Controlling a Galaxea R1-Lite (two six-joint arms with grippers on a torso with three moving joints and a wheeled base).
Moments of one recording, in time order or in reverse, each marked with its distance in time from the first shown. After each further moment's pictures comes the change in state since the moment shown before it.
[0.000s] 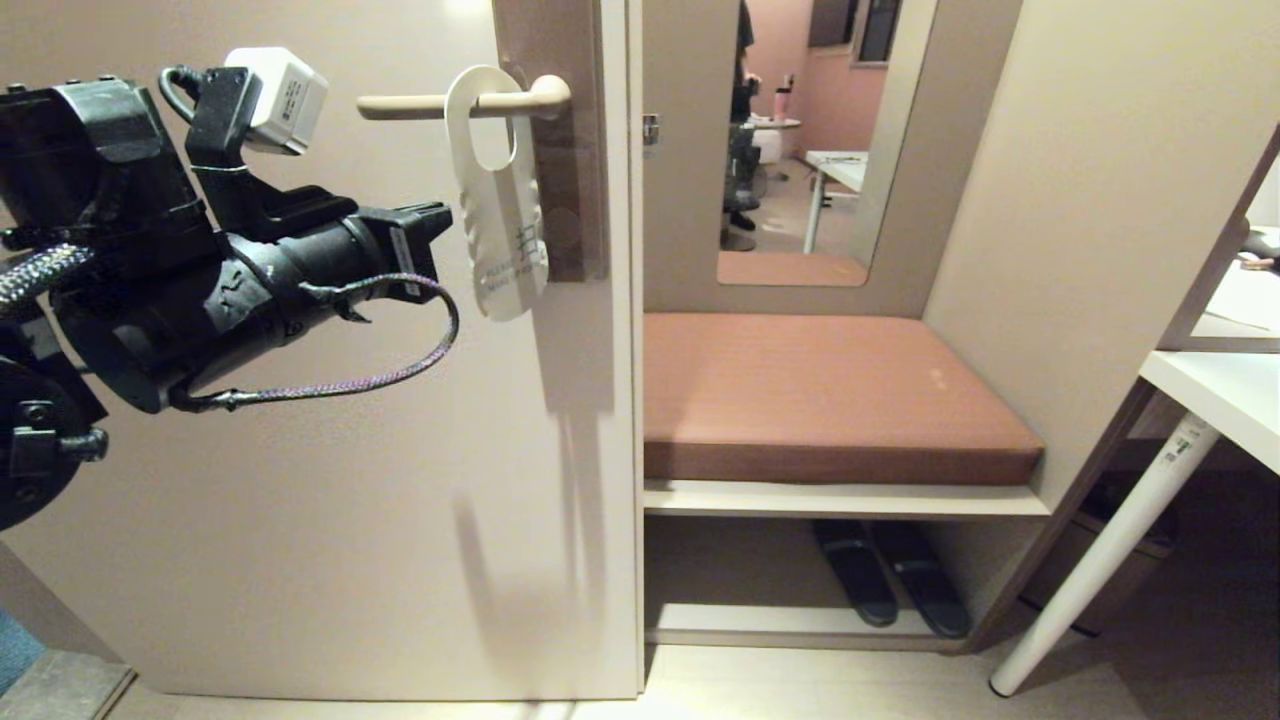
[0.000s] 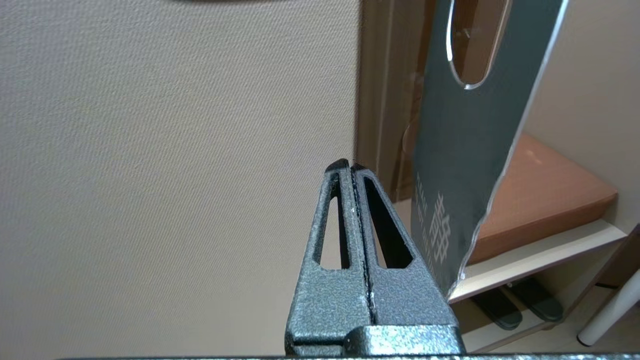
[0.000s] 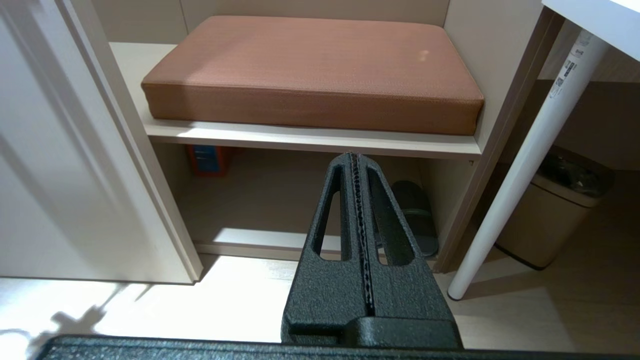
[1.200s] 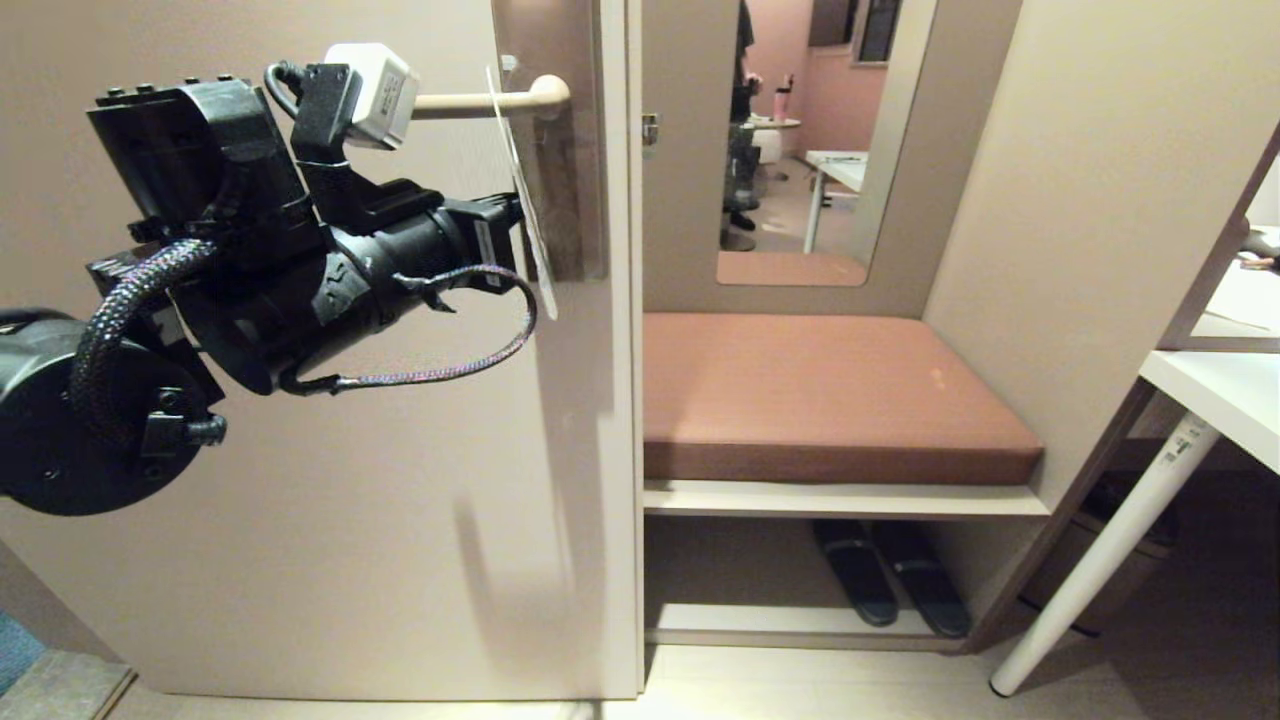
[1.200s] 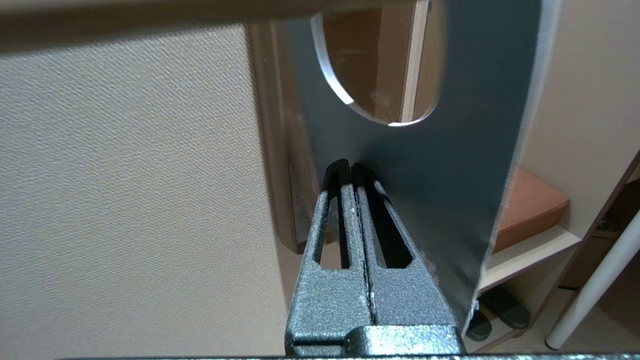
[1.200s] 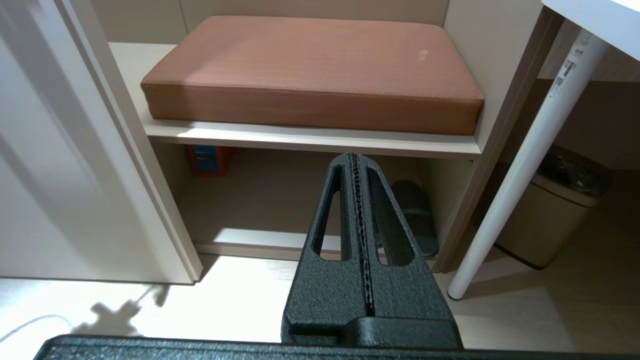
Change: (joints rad) left arm -0.095 0.104 -0.078 -0.065 0.001 -0.006; right arm 0.000 0.000 0.000 0.000 0.000 0.000
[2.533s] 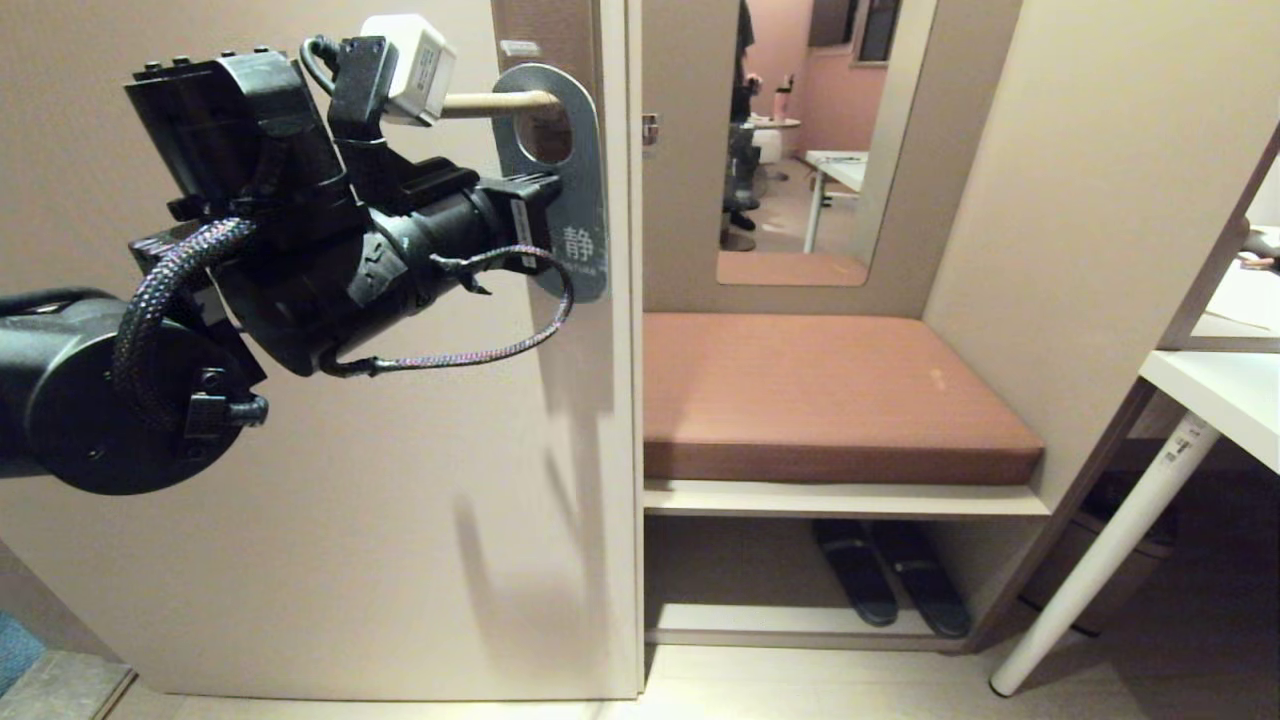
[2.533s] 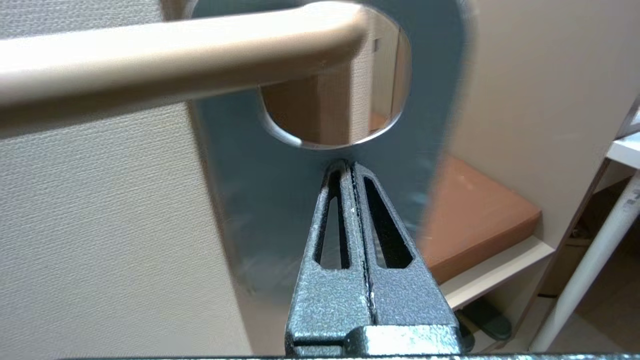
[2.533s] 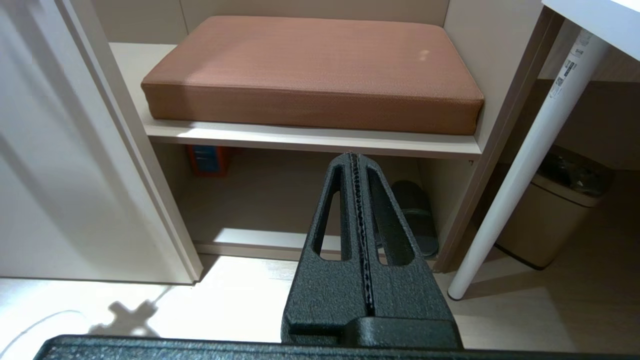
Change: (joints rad) left arm -0.062 0.035 -0.073 -0.001 0.000 0.000; right arm 0.000 0.000 0.000 0.000 -0.001 0.000
